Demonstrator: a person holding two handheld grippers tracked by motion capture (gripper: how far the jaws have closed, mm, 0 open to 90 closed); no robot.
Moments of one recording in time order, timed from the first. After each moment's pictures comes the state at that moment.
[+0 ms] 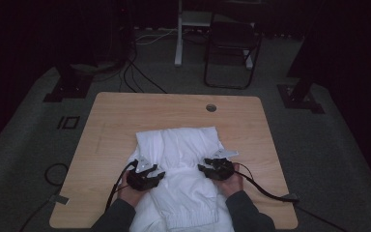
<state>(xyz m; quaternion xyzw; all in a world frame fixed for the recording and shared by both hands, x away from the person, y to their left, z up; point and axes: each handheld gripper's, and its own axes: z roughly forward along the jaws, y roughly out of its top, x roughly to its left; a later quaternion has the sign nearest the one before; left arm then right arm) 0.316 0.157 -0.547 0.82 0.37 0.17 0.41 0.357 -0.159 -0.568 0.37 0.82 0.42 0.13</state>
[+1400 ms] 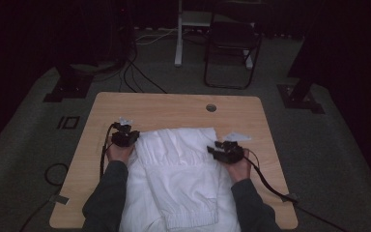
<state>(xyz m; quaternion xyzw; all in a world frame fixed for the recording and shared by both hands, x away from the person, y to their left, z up) 0.450 0.217 -0.532 0.74 0.53 0.21 0.35 0.400 -0.190 -0.524 0.42 0.77 0.45 0.17</state>
